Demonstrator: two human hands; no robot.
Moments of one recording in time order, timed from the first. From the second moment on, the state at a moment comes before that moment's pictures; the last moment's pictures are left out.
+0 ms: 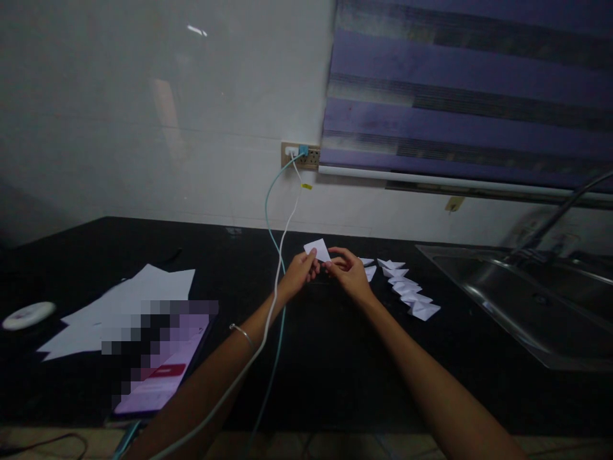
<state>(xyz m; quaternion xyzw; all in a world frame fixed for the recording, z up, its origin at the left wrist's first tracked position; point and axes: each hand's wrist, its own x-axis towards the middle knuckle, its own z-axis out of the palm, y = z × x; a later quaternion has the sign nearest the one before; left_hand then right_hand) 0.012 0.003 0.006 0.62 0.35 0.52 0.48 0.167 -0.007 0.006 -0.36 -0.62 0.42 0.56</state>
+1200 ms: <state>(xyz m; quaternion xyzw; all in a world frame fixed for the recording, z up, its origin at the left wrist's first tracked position) 0.012 0.010 -0.004 0.49 0.30 0.49 0.66 0.162 -0.021 0.012 -0.36 -0.73 0.25 0.52</state>
